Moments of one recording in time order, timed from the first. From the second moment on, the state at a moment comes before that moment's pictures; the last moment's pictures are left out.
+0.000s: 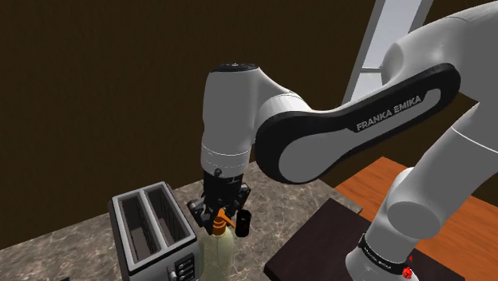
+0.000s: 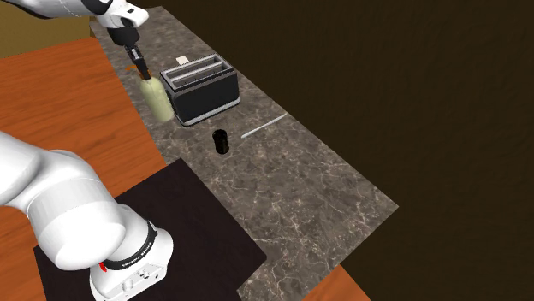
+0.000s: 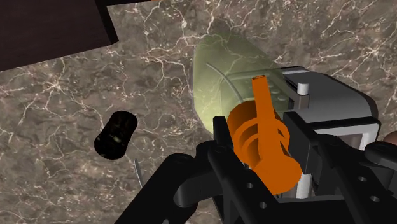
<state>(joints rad) 0.05 -0.20 0.87 -2.20 0.15 2.10 1.00</state>
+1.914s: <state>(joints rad) 0.03 0.03 0.93 -2.34 -0.07 2.39 1.17</state>
